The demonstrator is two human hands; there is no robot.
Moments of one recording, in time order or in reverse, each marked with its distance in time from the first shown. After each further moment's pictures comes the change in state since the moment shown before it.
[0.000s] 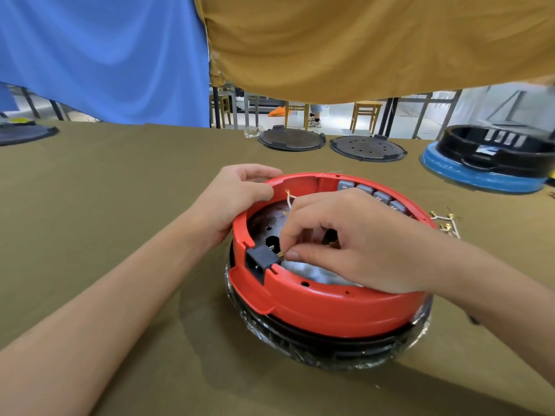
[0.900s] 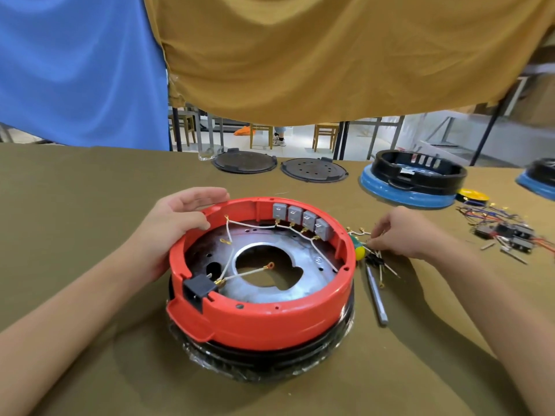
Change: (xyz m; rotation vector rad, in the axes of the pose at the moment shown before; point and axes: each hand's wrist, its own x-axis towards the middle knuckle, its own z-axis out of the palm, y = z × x) left_hand -0.013 0.001 0.010 -0.128 -0.013 0.094; right_hand -0.091 0.155 -0.053 -0.187 0.158 1.074
